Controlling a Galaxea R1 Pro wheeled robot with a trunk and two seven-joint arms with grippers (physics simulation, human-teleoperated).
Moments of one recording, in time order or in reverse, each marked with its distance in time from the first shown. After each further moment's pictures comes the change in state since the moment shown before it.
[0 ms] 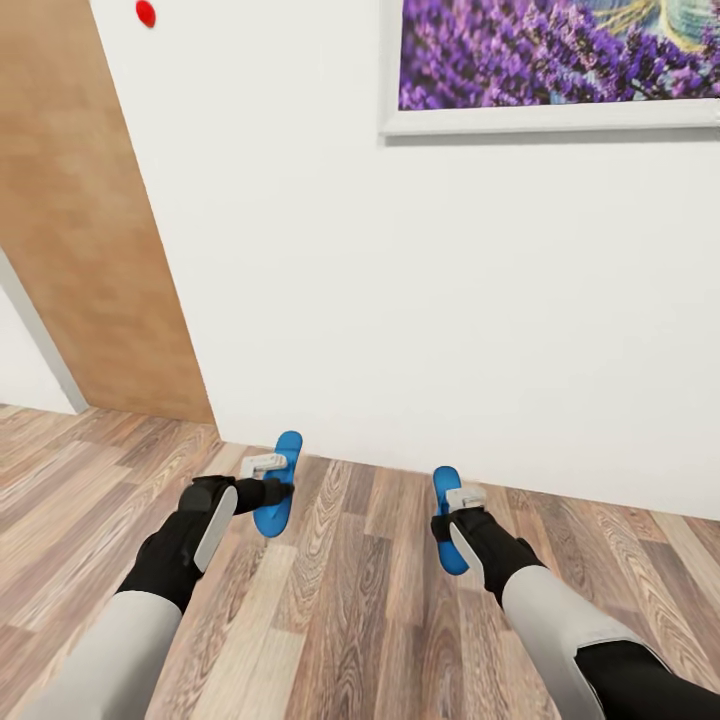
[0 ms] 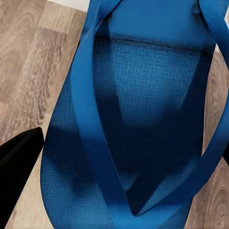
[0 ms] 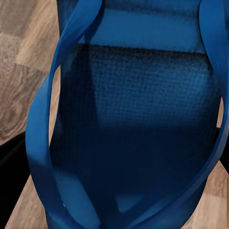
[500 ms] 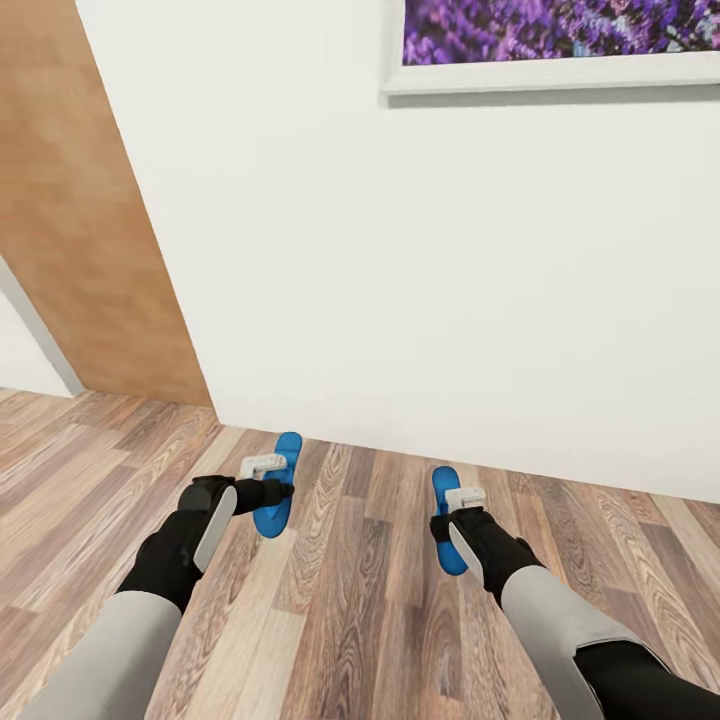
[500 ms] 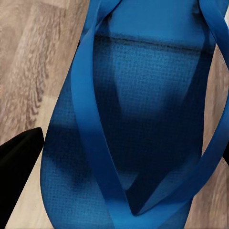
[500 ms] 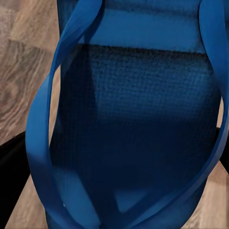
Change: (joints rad) left arm 0.000 0.001 0.000 0.000 0.000 0.008 0.000; right arm 0.000 0.003 0.000 0.001 0.000 0.002 0.000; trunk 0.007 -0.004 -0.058
